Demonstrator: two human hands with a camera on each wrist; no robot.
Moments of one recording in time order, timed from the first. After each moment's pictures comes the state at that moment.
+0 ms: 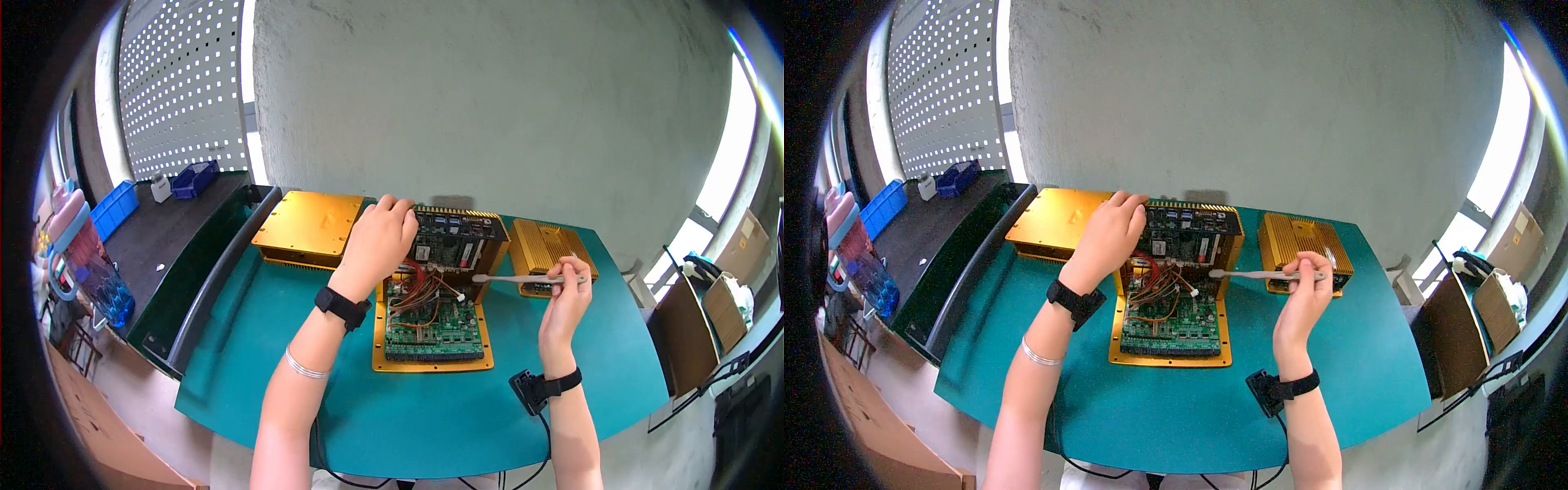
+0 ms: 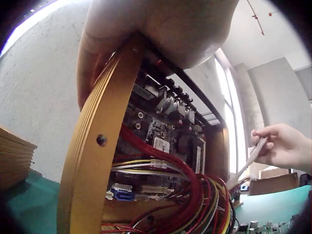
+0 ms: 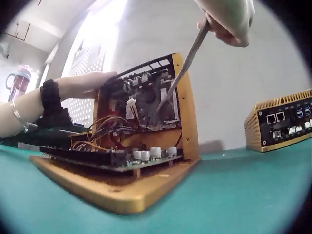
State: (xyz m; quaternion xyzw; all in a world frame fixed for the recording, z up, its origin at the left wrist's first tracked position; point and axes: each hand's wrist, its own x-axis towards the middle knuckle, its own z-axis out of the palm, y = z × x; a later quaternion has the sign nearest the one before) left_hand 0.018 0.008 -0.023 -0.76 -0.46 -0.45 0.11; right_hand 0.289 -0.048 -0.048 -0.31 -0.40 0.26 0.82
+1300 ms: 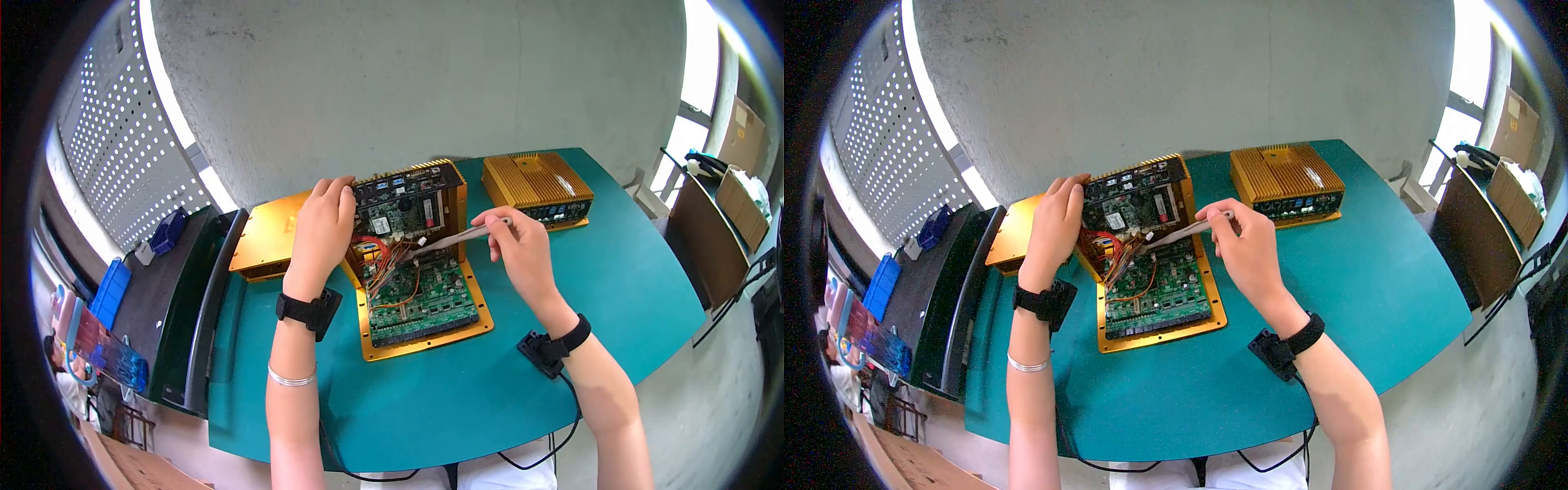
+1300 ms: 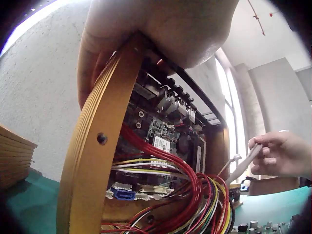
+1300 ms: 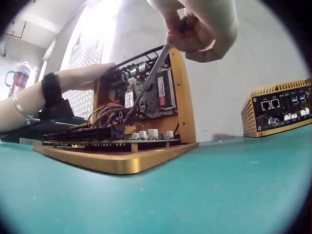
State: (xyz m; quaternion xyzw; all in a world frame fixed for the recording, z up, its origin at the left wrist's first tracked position) left_hand 0.016 0.002 -0.011 -0.77 -0.48 -0.42 0.06; right_hand 0.275 -0.063 -0.049 -0.45 -0.60 0.29 0.59
